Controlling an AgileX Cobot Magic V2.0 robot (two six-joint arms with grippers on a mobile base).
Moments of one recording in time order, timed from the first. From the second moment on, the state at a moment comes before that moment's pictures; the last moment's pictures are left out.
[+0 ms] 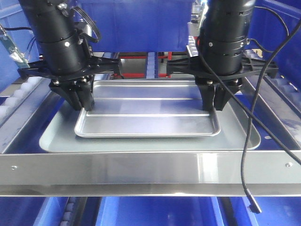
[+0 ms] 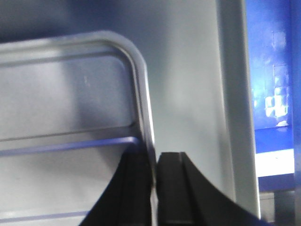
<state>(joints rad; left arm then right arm) -0.52 1.89 -1.39 0.07 0.73 -0.41 0.48 1.87 -1.36 -0.29 0.78 0.89</state>
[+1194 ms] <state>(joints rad) -0.50 1.93 -1.65 0.09 1.02 -0.38 0.48 1.78 -1.37 -0.21 0.78 0.72</state>
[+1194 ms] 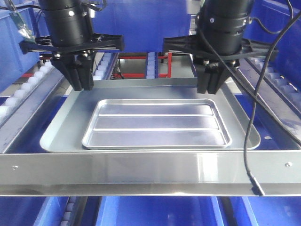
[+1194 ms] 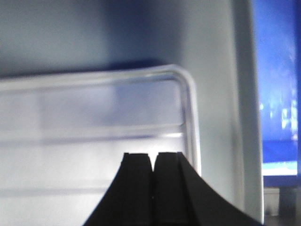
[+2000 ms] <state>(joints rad) -0.59 1.01 -0.64 0.18 0.06 -0.38 0.49 0.86 -0.58 0.00 0.17 0.17</state>
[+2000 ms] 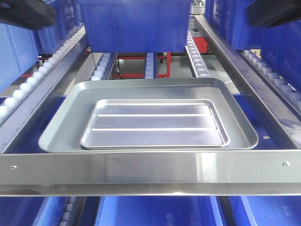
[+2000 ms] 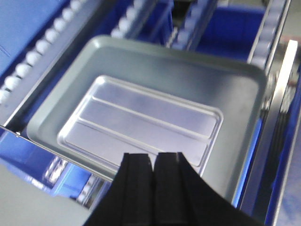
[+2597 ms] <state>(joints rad) -0.59 0.26 -0.29 0.50 -0.03 -0.38 0.49 0.33 -0.36 -0.01 0.13 0.06</state>
